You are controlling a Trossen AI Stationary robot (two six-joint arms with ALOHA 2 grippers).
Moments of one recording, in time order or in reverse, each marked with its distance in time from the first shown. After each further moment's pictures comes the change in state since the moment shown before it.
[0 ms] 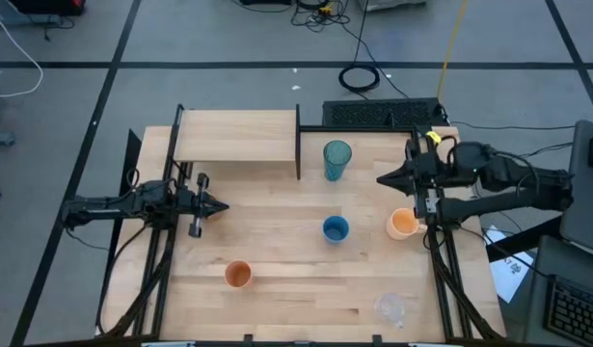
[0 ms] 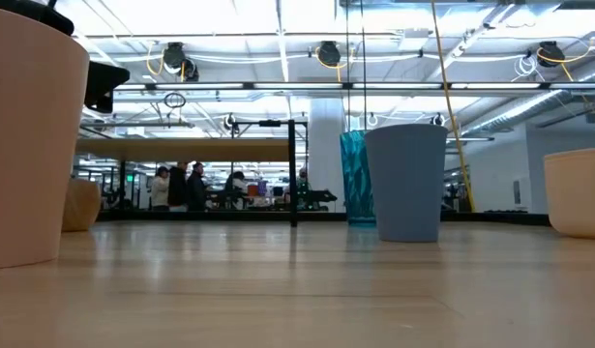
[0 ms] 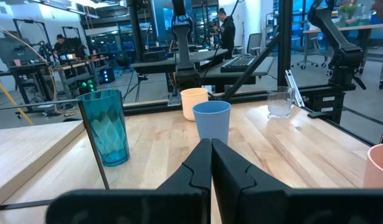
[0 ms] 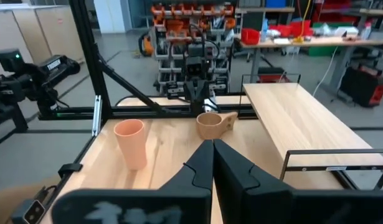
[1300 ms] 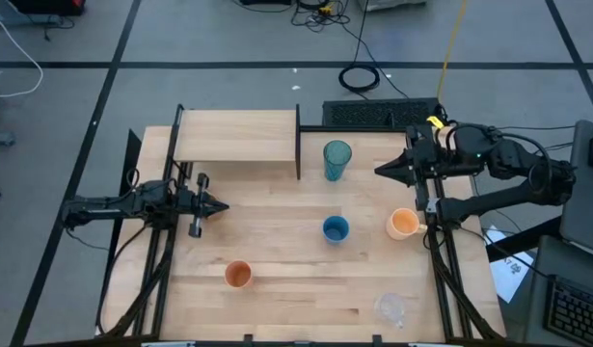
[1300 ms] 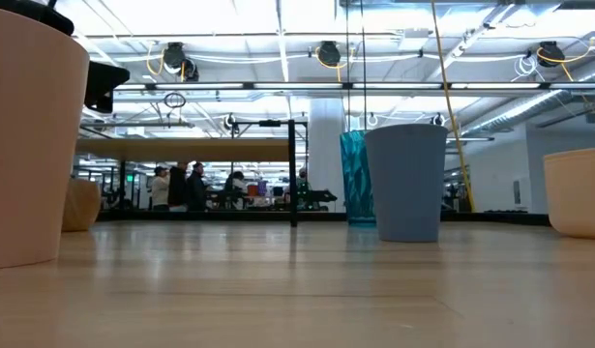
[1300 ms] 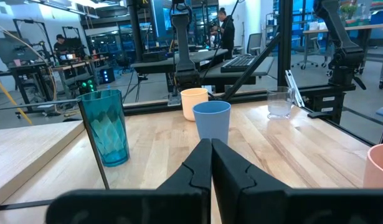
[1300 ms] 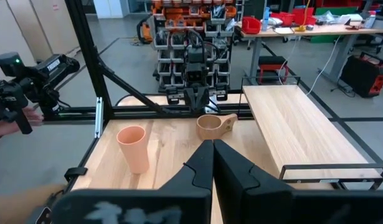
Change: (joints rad) left arm 0.000 0.000 0.000 0.000 0.000 0.000; right arm 0.000 0.182 0.308 -0.185 0.000 -0.001
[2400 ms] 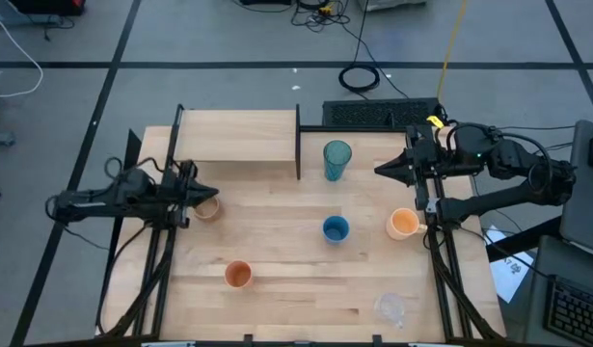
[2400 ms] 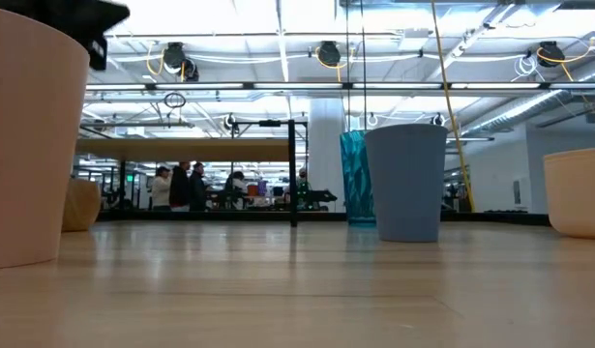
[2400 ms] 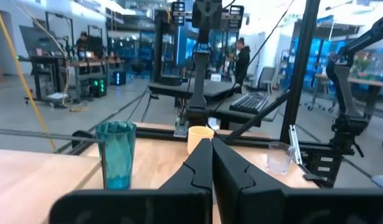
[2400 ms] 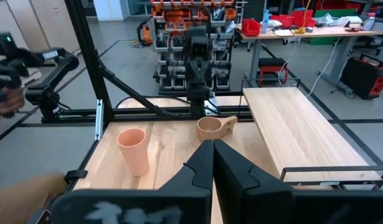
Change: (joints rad) left arm -0.023 0.135 0.304 -0.101 -0.104 -0.184; right arm 0.000 0.000 0.000 0.011 0.000 0.003
